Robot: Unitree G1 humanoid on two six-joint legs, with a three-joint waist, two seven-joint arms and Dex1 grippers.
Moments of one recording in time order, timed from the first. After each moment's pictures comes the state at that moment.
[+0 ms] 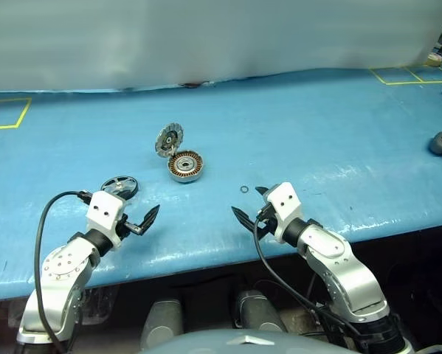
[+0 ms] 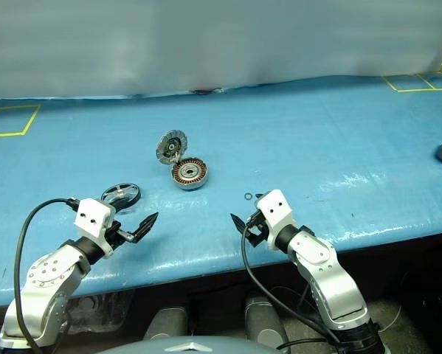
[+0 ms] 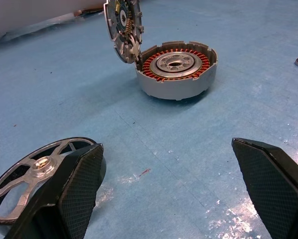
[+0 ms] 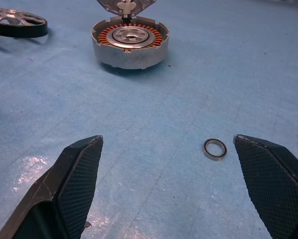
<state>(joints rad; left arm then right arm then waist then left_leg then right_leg) 0.22 0.46 0.14 -0.44 -0.25 0.38 -0.48 0.03 -0.37 0.18 -0.47 0.17 0.53 0.41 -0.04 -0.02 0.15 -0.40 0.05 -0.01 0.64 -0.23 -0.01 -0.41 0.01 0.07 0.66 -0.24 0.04</state>
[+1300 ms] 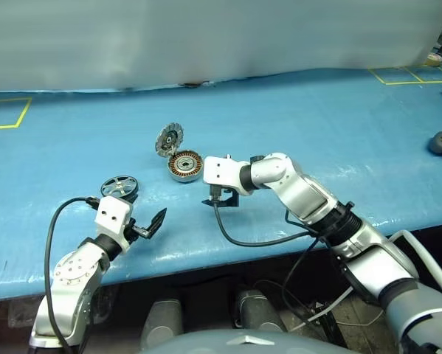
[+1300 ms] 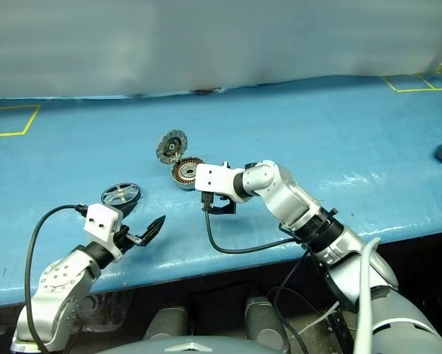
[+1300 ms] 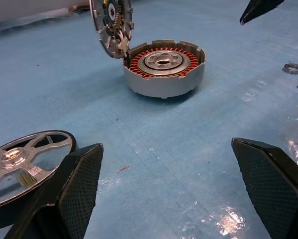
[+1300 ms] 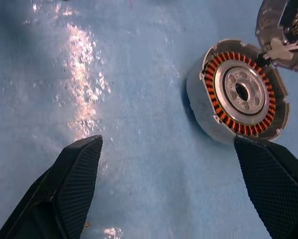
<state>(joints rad) 0.25 0.39 0.10 -0.43 -0.24 0.36 -0.45 -0.83 -0.45 0.66 0.13 -0.10 0.43 0.97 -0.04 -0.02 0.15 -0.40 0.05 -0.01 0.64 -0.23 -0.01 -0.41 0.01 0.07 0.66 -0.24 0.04</state>
